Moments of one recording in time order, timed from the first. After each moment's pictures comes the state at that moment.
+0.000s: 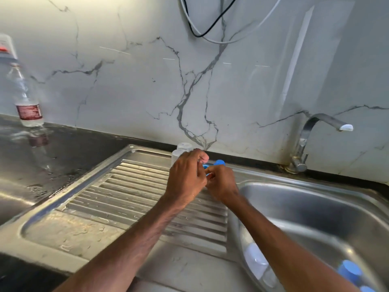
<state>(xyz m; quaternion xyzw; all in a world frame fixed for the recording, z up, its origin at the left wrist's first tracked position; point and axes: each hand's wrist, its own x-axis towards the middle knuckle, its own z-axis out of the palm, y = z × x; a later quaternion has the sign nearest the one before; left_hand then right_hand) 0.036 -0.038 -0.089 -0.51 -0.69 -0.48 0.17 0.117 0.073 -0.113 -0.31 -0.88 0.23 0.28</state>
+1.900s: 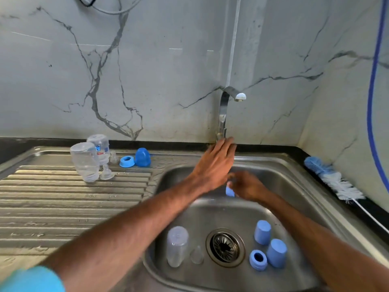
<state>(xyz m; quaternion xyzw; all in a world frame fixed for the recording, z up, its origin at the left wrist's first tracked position) 0.234 0.150 -0.104 -0.76 -0.59 -0.12 0.27 0.380 0.214 -0.150 -0.45 -0.85 0.21 0.15</state>
